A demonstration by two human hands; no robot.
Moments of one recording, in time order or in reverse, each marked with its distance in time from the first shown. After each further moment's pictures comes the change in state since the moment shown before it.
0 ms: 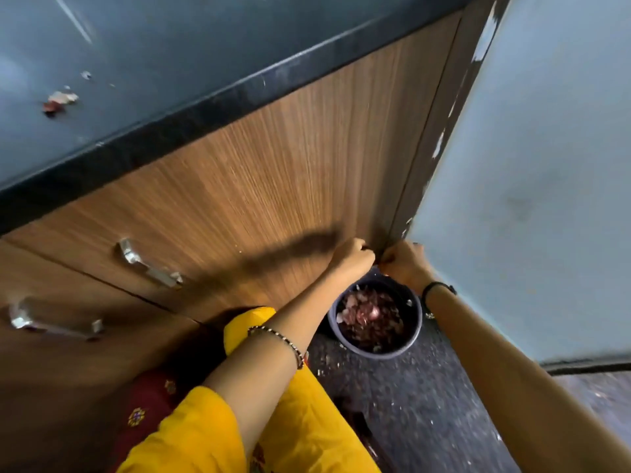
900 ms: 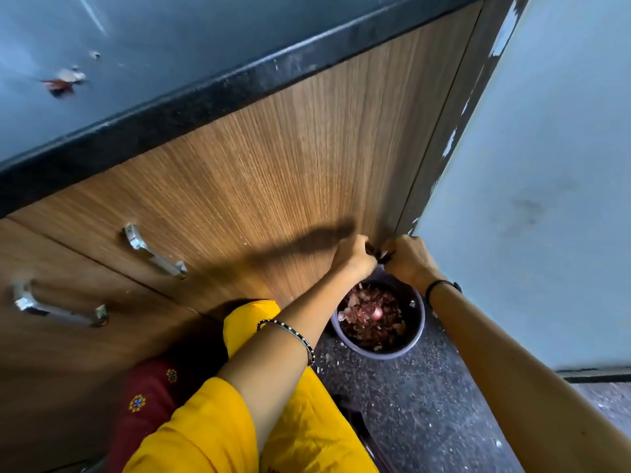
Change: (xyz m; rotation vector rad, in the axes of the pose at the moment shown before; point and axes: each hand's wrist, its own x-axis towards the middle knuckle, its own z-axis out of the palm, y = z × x) left_hand 0.010 -0.011 0.006 0.120 0.071 0.021; right_hand 0.008 0.000 0.003 -0.166 0.016 -0.081
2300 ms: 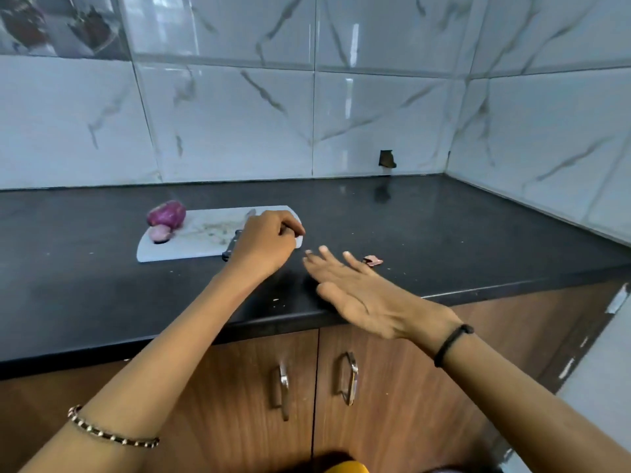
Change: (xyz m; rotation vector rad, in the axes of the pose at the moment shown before) left_hand -0.210 -0.066 -0.418 -0.019 0.916 0.221; right_hand -0.159 -0.388 -0.124 -0.388 -0.045 -1.173
